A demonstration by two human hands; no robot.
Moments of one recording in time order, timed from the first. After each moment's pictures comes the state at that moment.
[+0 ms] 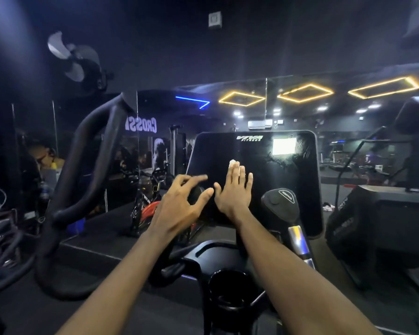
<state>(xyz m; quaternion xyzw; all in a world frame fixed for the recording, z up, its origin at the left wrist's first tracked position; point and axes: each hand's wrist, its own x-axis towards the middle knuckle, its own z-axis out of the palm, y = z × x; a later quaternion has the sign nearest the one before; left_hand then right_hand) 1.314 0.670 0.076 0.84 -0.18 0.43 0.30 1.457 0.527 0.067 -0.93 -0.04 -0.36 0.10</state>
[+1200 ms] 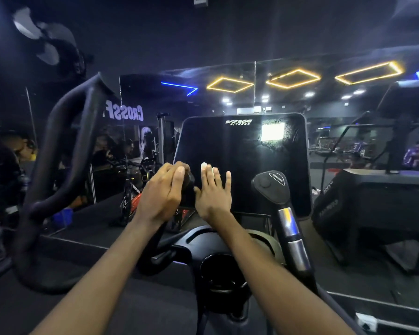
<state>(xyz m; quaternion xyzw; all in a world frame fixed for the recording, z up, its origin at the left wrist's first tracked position) 1.323 0.674 0.073 0.82 -0.19 0.45 0.30 1.435 0.547 0.029 -0.93 -0.11 -0.35 0.06</state>
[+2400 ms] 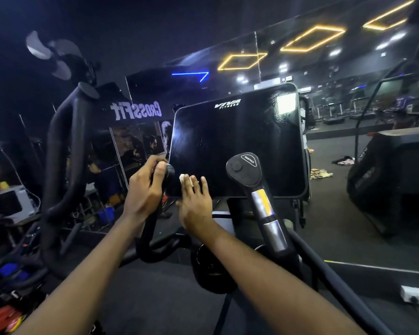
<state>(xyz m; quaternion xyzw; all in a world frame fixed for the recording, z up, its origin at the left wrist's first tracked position) 1.311 0.663 0.076 0.82 -0.17 0.47 0.29 1.411 0.570 -0.015 -0.92 -0.19 -0.33 0.05</state>
